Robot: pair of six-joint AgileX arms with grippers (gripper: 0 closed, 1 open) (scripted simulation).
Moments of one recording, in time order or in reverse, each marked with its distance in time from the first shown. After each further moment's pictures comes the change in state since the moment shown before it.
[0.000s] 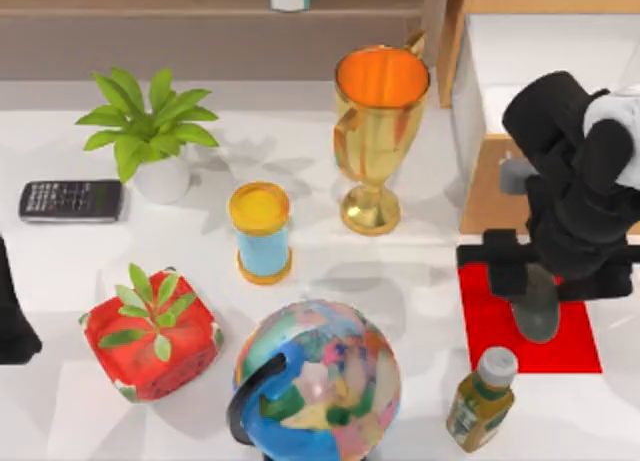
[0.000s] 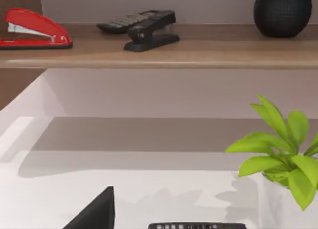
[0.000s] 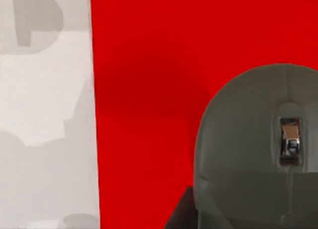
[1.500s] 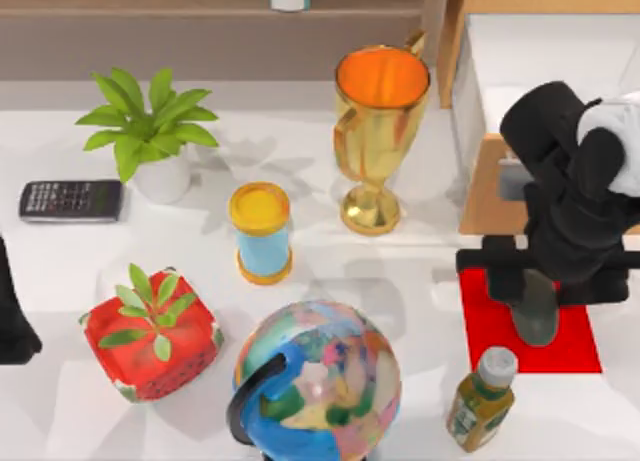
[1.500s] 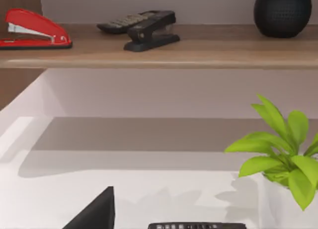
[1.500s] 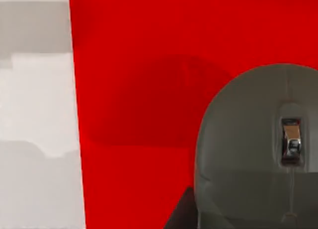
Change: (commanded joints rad) left arm 0.000 0.000 0.000 0.000 0.000 0.000; right arm -0.019 0.046 -0.009 0.037 0.003 0.004
